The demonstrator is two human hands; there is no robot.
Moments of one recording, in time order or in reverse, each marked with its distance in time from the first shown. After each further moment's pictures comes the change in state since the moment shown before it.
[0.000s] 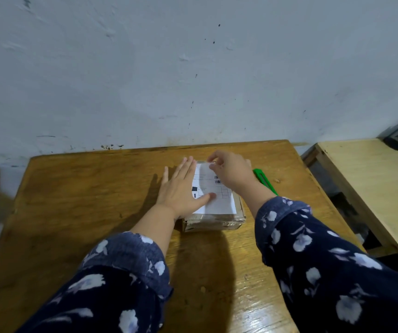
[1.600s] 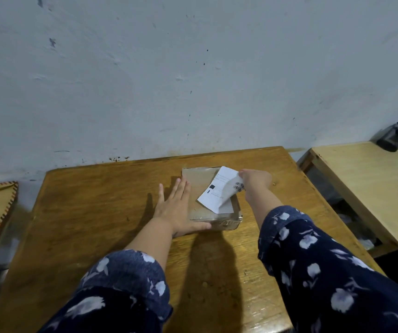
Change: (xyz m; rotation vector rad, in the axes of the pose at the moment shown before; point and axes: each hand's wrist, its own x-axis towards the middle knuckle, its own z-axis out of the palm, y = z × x) left_hand -0.049 0.006 -0.015 0.218 -0.223 -0.041; right_hand -0.039 0.015 -0.016 0.889 0.228 0.807
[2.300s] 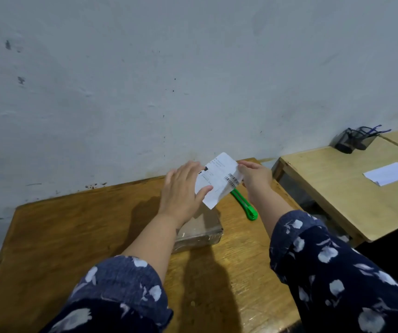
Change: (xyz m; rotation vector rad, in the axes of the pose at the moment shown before) left_hand 0.022 0.052 -0.063 -0.248 0.674 0.297; right_hand -0.013 -0.036 -0.059 0.288 0.062 -0.196
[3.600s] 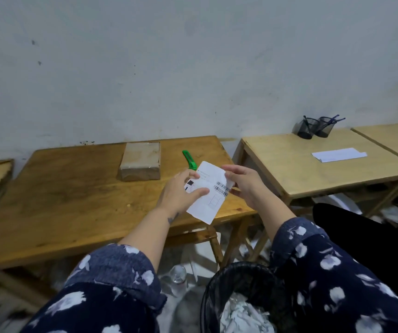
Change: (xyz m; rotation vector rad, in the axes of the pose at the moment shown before) left_hand -0.163 0.295 0.012 -0.478 -0.113 -0.502; right_hand -0.095 0.054 -0.311 -0.165 -0.513 -0.068
